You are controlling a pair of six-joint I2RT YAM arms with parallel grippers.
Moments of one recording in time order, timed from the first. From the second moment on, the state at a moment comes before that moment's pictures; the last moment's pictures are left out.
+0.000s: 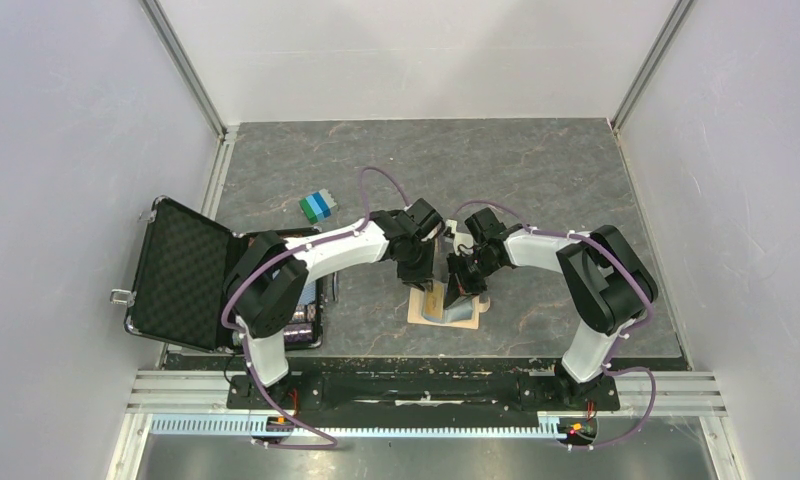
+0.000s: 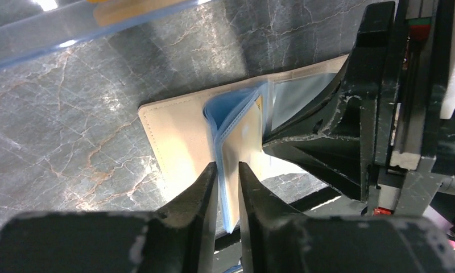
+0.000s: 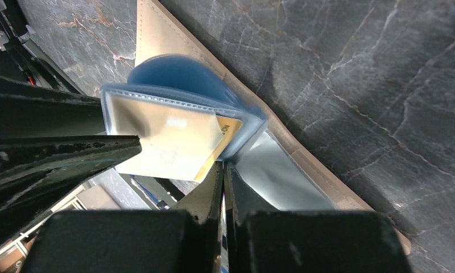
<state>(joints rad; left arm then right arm) -0.84 1.83 1.28 -0.62 0.15 -0.70 0.50 1.76 0.88 -0.40 -0.65 0.29</state>
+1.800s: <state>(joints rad) -0.86 1.90 1.29 -0.65 0.11 -0.66 0.50 1.76 0.88 -0.41 -0.65 0.28</state>
